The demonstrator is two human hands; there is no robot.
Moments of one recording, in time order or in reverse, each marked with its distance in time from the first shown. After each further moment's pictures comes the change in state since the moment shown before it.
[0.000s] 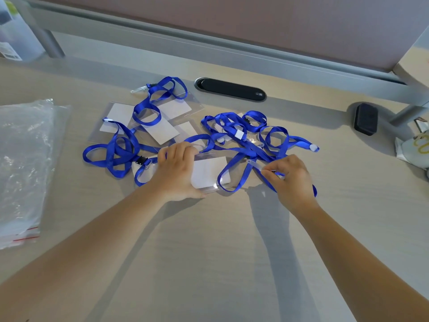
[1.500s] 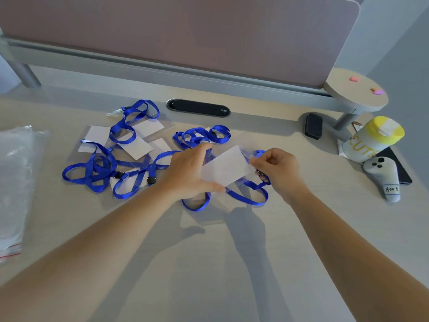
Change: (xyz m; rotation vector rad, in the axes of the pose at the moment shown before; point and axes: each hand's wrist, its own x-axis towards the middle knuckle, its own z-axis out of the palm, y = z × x) left_hand -0.004 0.089 -0.062 -0.364 -0.074 0.085; right_hand -0.018 -0.022 -0.073 0.471 0.019 0.182
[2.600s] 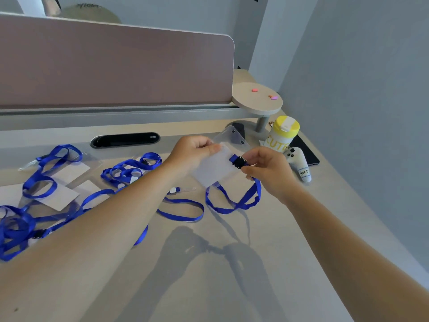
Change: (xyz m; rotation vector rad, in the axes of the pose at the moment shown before) left_hand 0.058 0.153 0.005 -0.628 -0.097 0.116; right_hand -0.036 -0.009 -0.130 -0.031 0.098 -0.050
